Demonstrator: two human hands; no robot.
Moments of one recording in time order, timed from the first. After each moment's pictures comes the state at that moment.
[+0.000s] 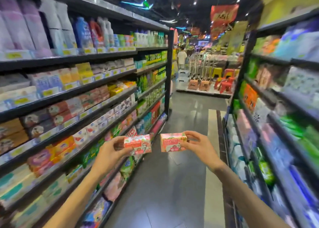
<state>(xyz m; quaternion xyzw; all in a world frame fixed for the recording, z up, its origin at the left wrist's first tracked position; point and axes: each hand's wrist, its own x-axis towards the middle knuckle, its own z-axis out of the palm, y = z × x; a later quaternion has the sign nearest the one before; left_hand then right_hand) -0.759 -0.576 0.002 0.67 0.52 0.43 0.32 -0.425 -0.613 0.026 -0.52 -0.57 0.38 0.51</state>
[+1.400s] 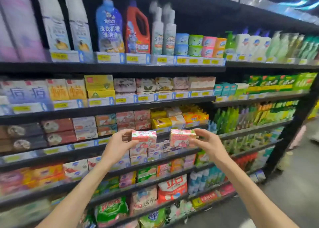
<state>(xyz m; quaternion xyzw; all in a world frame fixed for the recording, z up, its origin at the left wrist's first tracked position) -0.741 -0.064 0.023 0.42 0.75 0.50 0.08 -0.479 0.165 0.037 -0.29 -0.79 0.43 0.33</state>
